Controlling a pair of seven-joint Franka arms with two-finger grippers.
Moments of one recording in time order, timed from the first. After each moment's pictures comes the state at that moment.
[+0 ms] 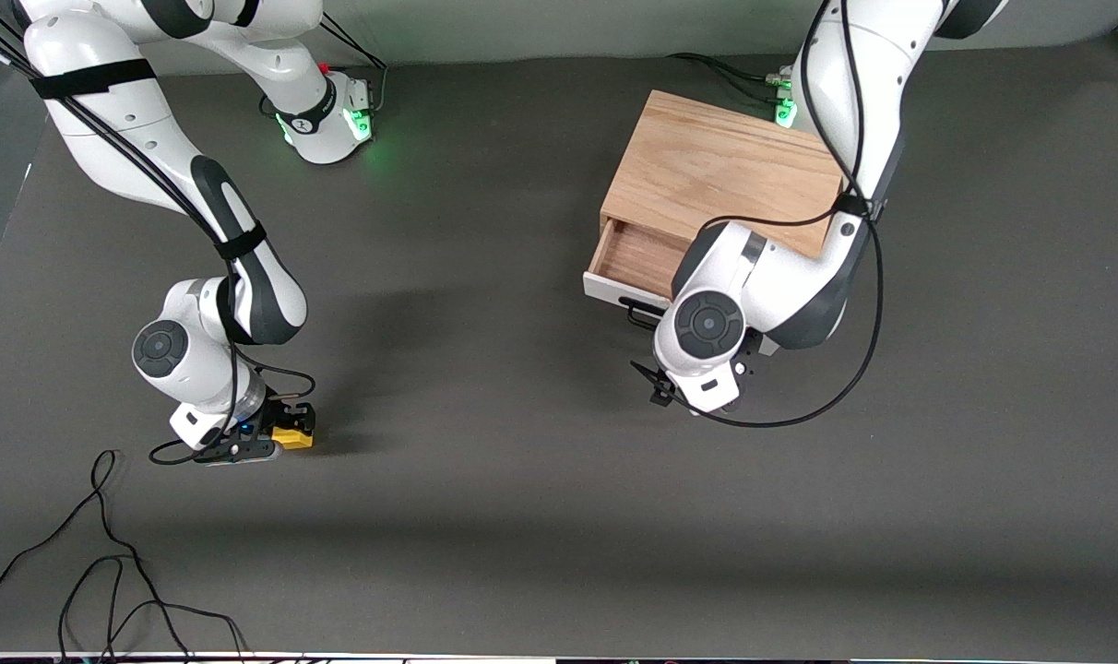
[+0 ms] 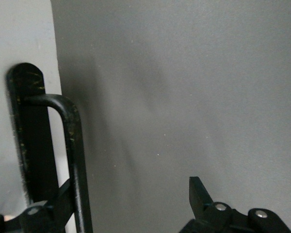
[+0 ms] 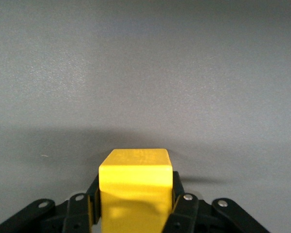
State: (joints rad) left arm -0.48 0.64 -0.08 -1.46 -0.04 1.92 -1.73; right arm 0.07 0.57 -0.03 -1.95 0.00 2.63 -0.03
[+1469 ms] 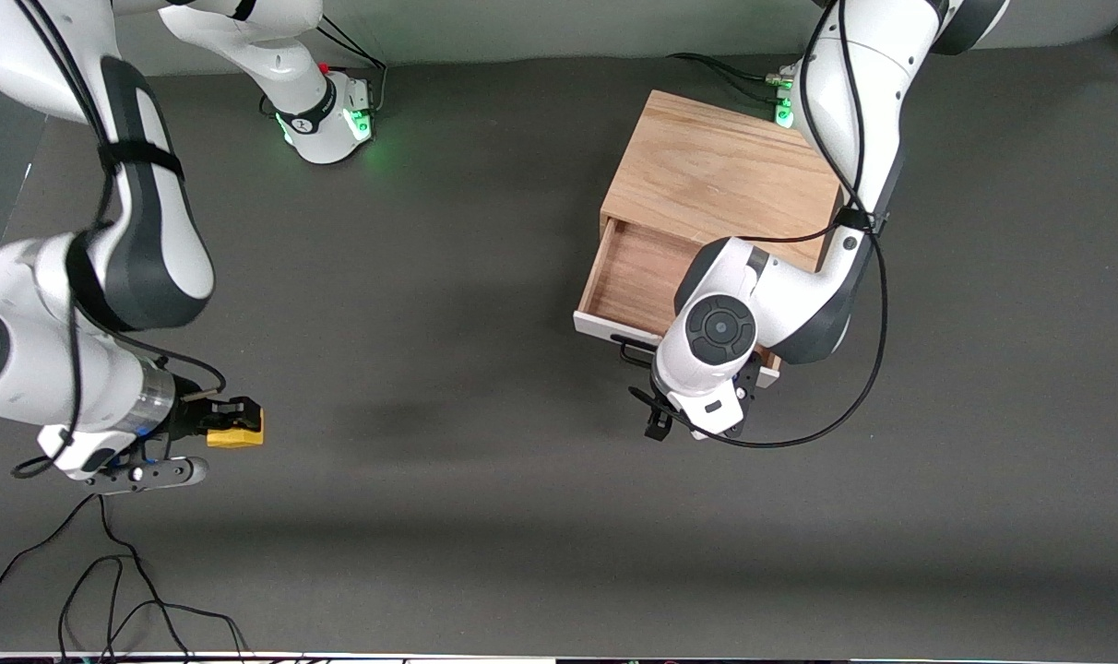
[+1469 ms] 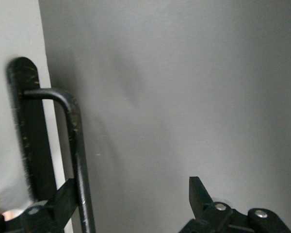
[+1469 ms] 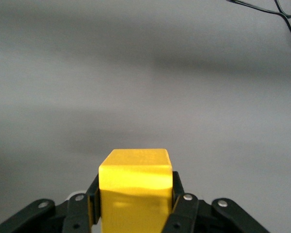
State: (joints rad) left arm -0.48 0.68 -0.07 -1.38 -0.02 2.10 -1.73; right arm 0.09 0.47 0.04 -1.32 0.01 1.77 0.07
